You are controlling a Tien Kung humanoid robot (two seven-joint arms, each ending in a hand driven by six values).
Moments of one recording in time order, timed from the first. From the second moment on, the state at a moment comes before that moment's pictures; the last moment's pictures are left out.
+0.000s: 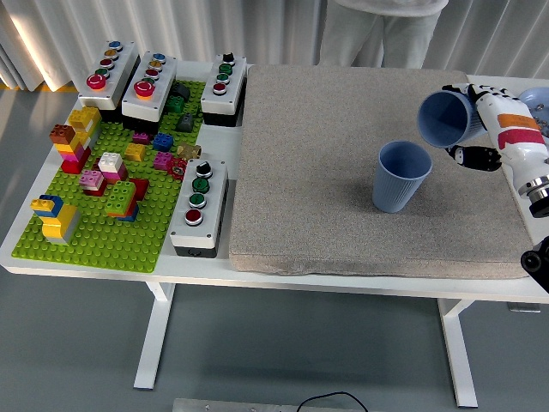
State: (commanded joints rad) left arm -0.09 0.12 -0.58 -0.18 0.48 0.10 0.20; right arm 0.57 -0.47 0.84 1.25 -1.69 -0.45 -0.01
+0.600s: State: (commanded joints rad) left arm -0.09 0.12 -0.58 -0.18 0.48 0.10 0.20; right arm 0.52 -0.45 1.19 1.18 -0.93 -0.08 -0.25
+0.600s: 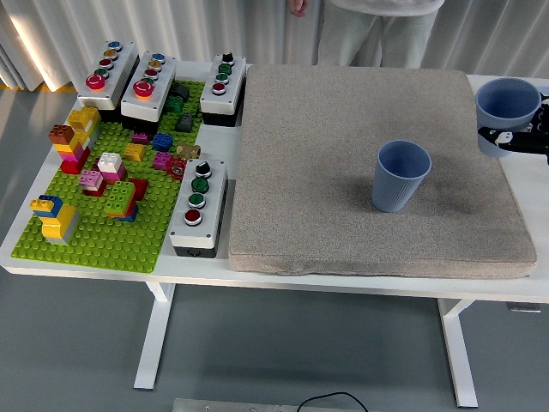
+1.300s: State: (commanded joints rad) left arm -0.09 0.12 -0.57 -0.18 0.48 0.10 0.20; right arm 0.46 -0.42 1.20 1.16 -0.47 -0.02 -0.20
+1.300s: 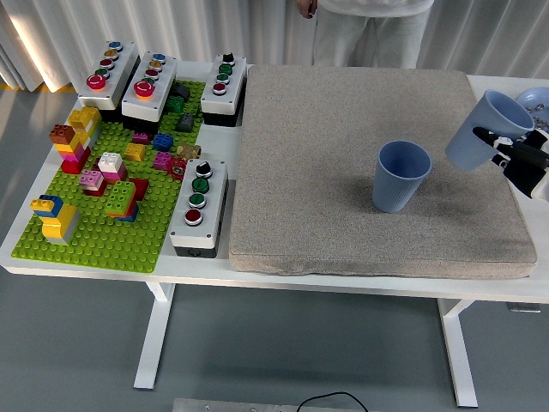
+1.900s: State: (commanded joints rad) left arm -0.09 0.11 -0.57 -0.18 0.47 0.10 0.20; right arm 0.41 -0.41 1.17 1.19 -0.69 -0.08 -0.12
